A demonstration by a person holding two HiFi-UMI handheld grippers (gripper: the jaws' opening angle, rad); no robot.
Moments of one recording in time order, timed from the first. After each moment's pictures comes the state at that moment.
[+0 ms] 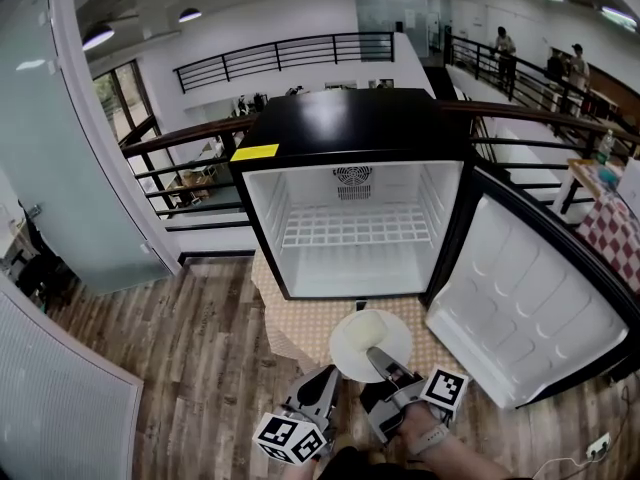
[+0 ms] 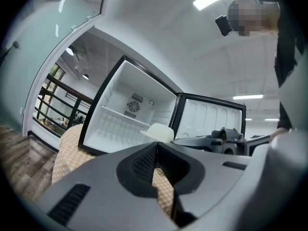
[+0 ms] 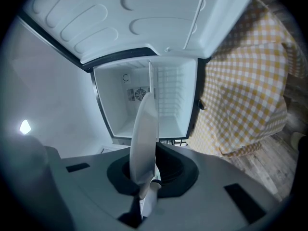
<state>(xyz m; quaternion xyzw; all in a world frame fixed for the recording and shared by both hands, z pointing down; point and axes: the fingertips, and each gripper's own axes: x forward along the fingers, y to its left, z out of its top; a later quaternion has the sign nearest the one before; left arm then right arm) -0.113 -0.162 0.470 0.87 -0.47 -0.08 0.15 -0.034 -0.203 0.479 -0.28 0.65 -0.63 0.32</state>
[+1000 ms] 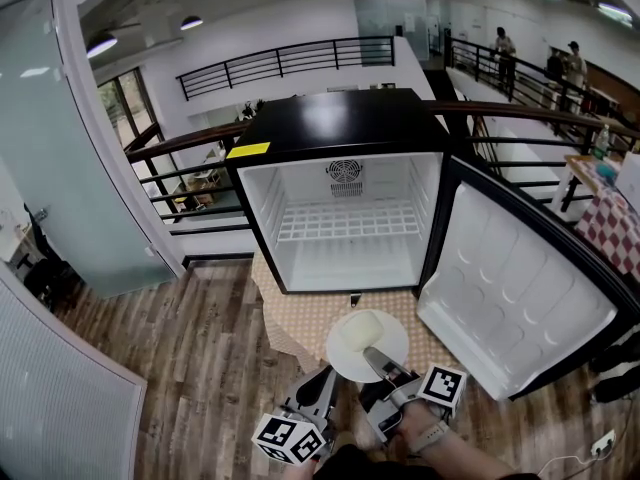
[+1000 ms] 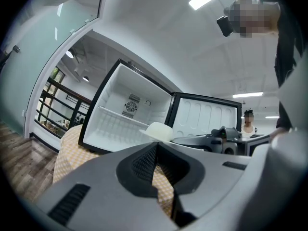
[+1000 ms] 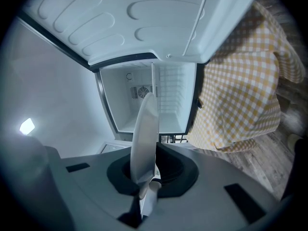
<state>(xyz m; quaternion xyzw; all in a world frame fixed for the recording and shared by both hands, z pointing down) -0.095 -0.130 0.469 0.86 -0.48 -0.08 0.14 -0.020 -0.172 0.476 -0.27 0.67 -0.63 0.31</state>
